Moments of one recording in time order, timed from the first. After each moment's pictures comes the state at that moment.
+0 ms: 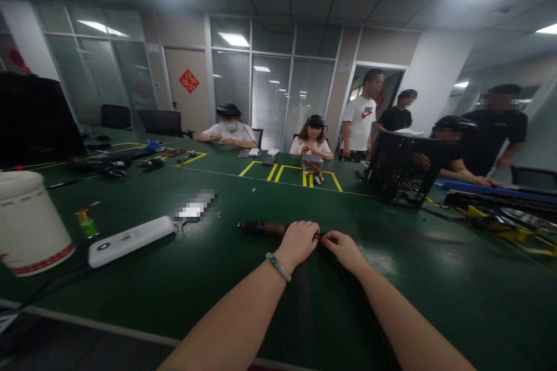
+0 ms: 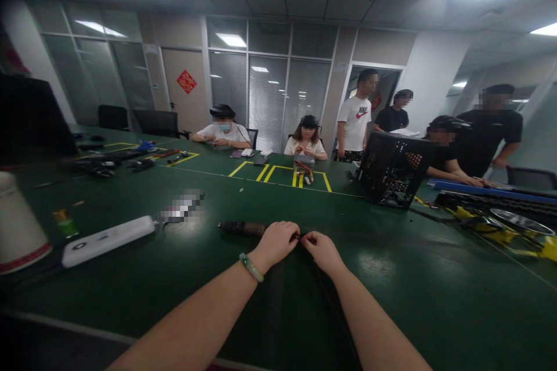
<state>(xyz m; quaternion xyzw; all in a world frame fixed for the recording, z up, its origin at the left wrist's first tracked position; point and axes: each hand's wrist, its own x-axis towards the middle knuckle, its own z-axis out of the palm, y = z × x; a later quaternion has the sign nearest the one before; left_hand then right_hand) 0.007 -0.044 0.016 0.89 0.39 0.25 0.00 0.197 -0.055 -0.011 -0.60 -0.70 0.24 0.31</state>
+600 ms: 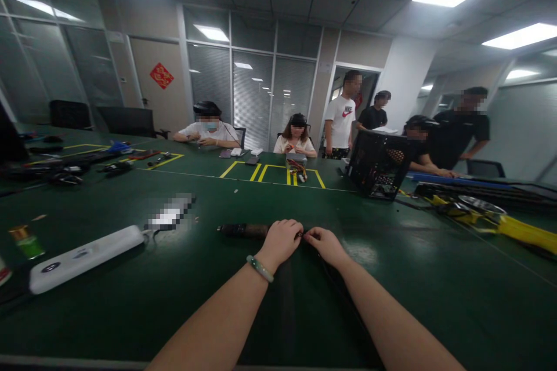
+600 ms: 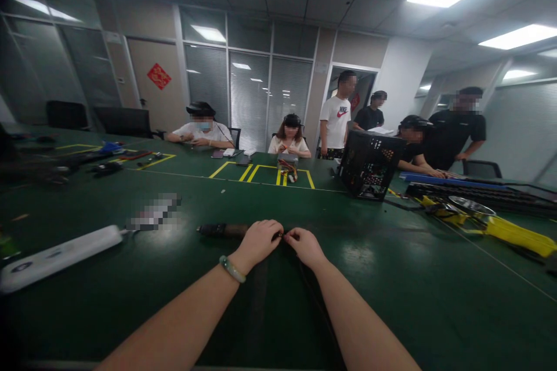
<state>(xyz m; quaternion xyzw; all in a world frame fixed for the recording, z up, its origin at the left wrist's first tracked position) 0.007 -0.043 0.015 0.89 0.39 0.24 0.00 0.197 -0.054 -0.015 -0.61 -0.68 0.26 0.32</state>
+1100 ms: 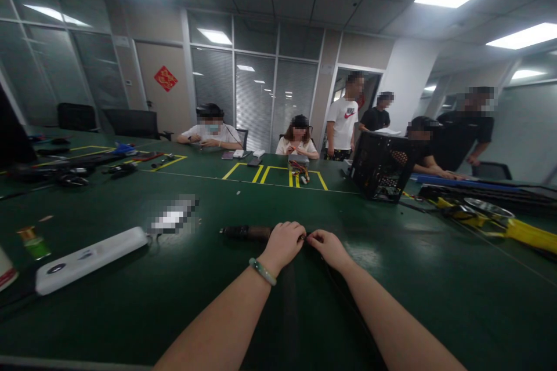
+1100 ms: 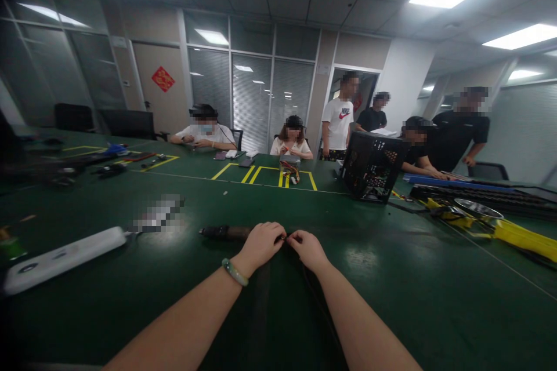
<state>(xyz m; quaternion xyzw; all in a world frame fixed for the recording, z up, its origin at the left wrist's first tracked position) 0.006 -0.043 0.014 0.89 0.38 0.25 0.00 0.195 -0.056 -0.011 -0.61 -0.68 0.25 0.32</state>
